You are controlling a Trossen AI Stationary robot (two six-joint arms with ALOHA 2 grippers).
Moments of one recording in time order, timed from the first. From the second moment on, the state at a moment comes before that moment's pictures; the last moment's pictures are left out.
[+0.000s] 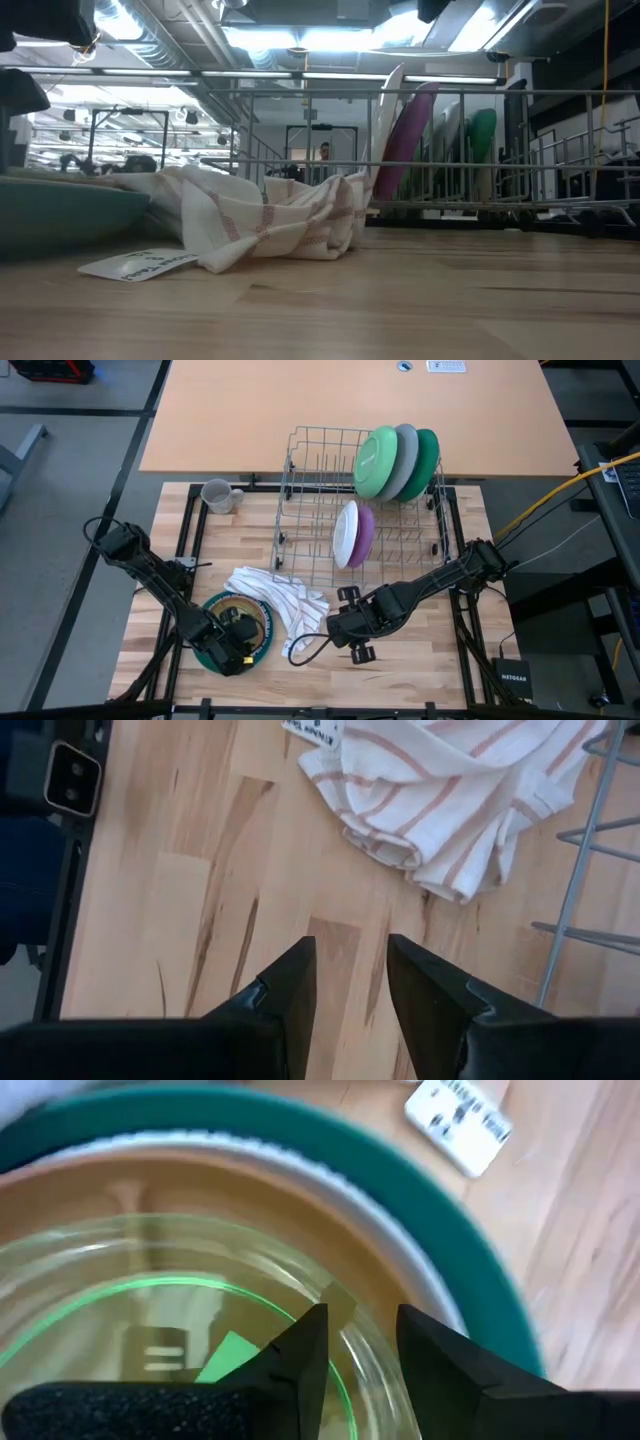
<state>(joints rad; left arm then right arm) -0.79 1.57 0.89 -0.58 -0.36 -1.18 0.45 1.90 1.80 -1.12 0.10 0.21</state>
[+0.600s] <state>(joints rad) -0.79 1.57 0.90 -0.71 -0.30 -1.19 0.45 1.90 1.80 -1.10 0.10 0.21</state>
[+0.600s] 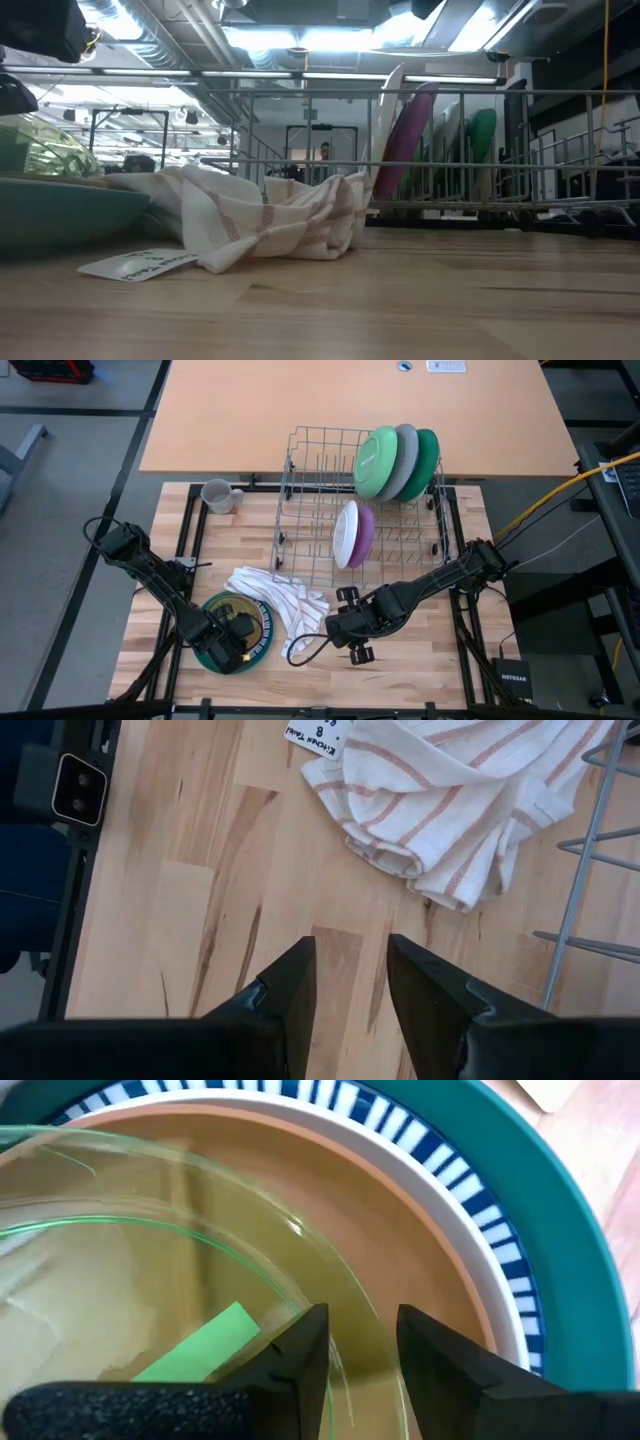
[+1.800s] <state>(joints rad) -1.04 1.57 1.05 -1.05 -0.22 -1.09 0.45 1.90 1.80 -1.10 0.10 0.22</state>
